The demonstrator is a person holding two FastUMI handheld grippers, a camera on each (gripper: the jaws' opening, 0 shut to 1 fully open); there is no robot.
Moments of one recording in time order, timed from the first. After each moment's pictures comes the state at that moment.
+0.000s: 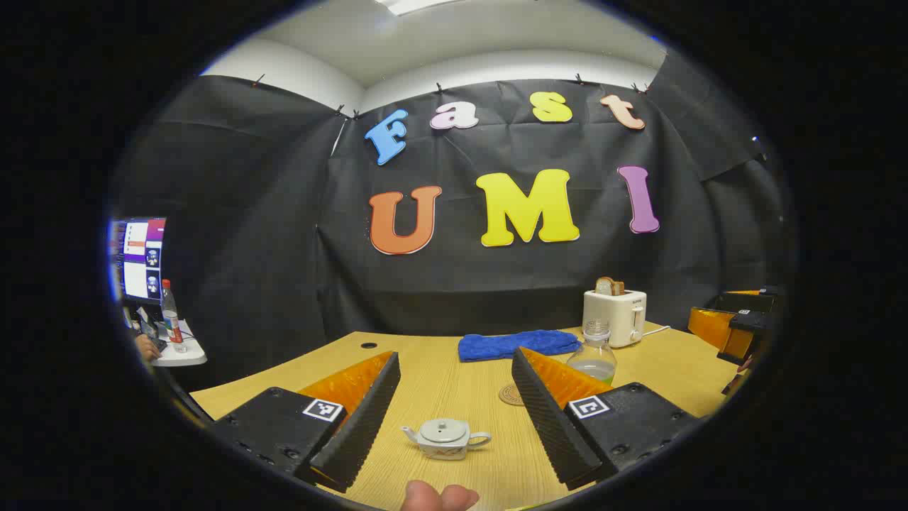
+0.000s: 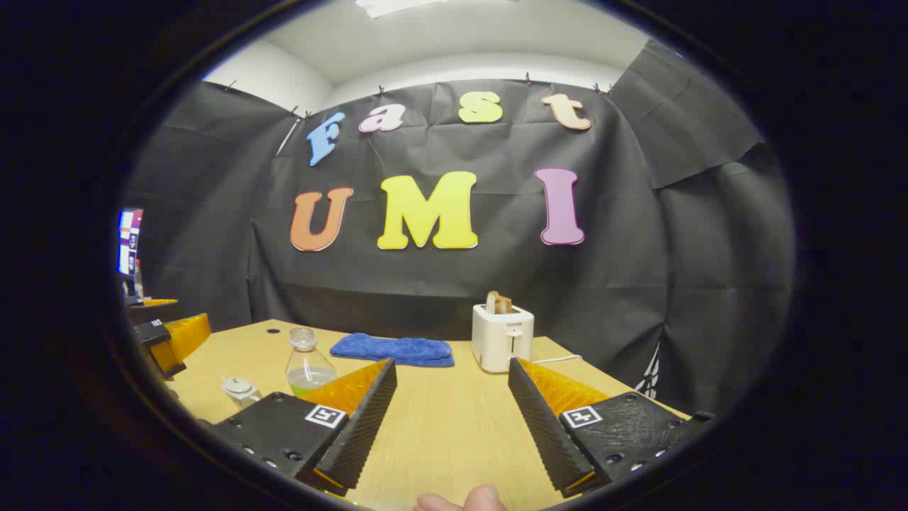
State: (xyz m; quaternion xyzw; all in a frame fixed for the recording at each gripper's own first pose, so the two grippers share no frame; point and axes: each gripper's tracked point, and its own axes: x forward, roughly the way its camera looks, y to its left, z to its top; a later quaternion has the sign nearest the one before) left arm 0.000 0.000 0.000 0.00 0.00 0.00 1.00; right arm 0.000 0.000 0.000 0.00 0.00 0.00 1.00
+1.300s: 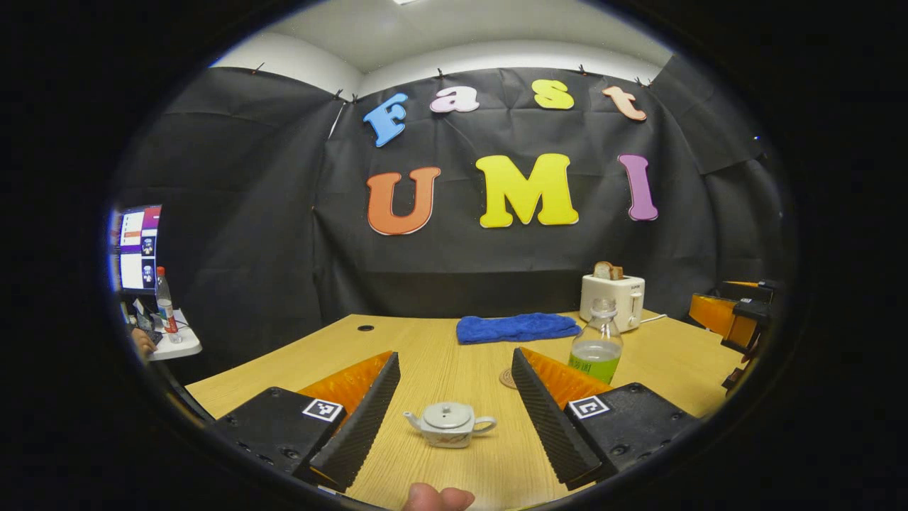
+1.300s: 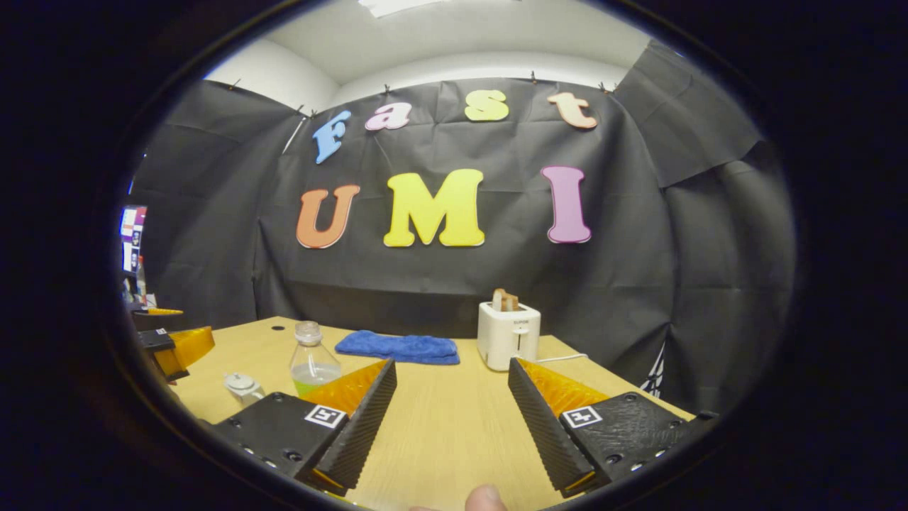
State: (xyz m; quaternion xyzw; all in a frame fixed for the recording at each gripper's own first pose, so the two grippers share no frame) left arm -0.002 0.016 -0.038 0.00 0.05 0.00 1.00; right arm 0.003 0.009 -0.013 -0.01 0.01 0.02 1.00
